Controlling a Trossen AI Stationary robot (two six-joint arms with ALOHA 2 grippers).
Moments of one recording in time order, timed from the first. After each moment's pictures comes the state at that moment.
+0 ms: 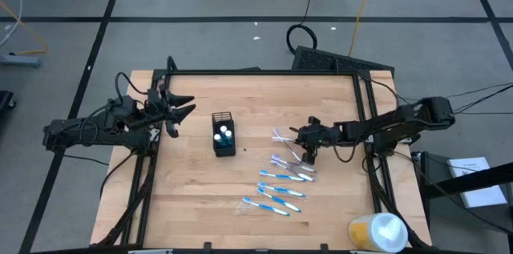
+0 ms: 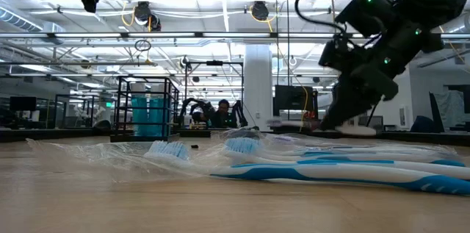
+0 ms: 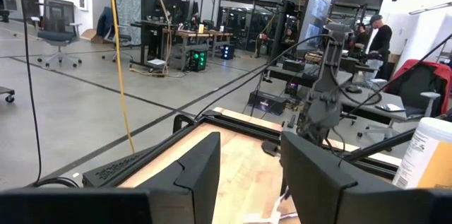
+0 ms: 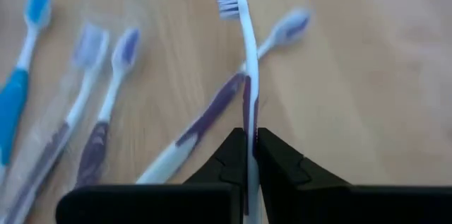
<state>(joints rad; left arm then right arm) 0.09 0.39 0.48 -0.03 -0.23 -0.13 0.00 1.37 0.44 0.14 0.14 0.16</state>
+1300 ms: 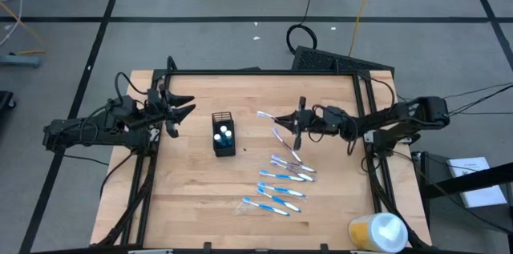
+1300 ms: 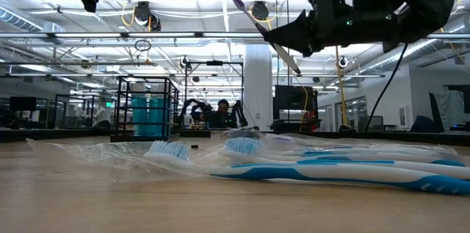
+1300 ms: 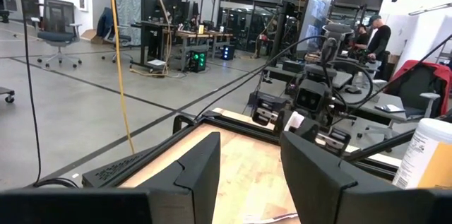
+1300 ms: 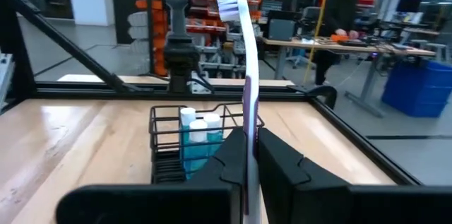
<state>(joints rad) 0.09 0.39 0.48 -0.03 -0.23 -0.13 -0.12 1.43 0.44 1.00 0.01 -0.06</state>
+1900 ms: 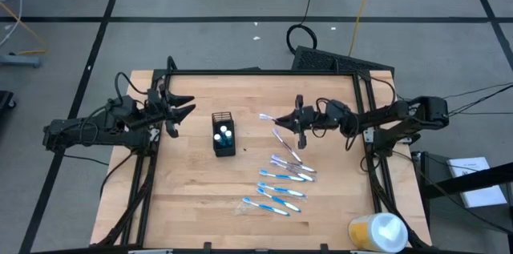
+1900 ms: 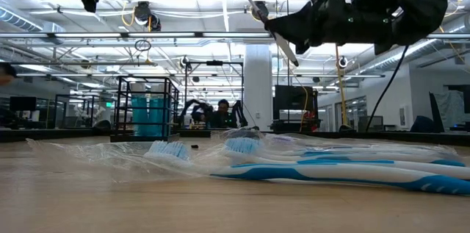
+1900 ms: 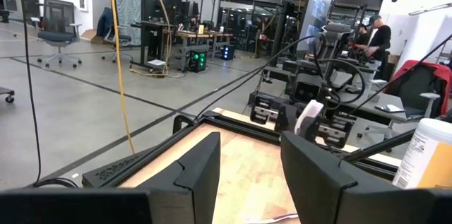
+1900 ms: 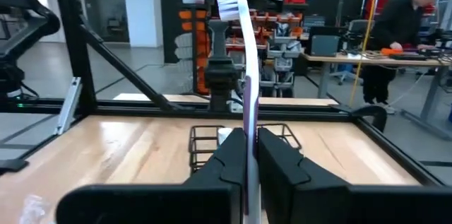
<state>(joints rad) 0.09 0.39 0.48 -0.03 -0.23 -0.13 -0.19 1.43 0.44 1.07 -0.24 0.00</state>
